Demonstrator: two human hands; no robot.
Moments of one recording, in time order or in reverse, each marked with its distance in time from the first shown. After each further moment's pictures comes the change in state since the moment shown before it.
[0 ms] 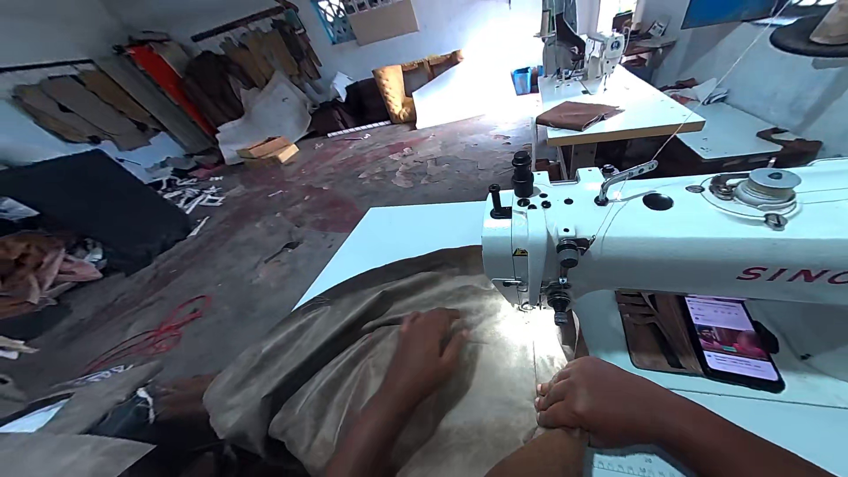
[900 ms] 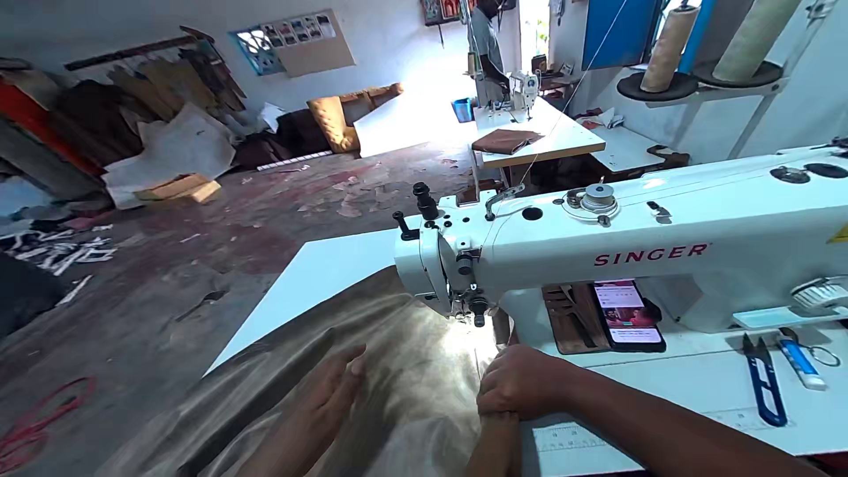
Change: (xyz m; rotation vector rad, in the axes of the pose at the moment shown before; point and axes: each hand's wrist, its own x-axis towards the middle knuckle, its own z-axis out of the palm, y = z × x) left_hand -0.047 0.006 -0.055 -0.245 -0.032 -0.088; right_hand 0.005 0.000 -0.001 -0.069 0.096 0.040
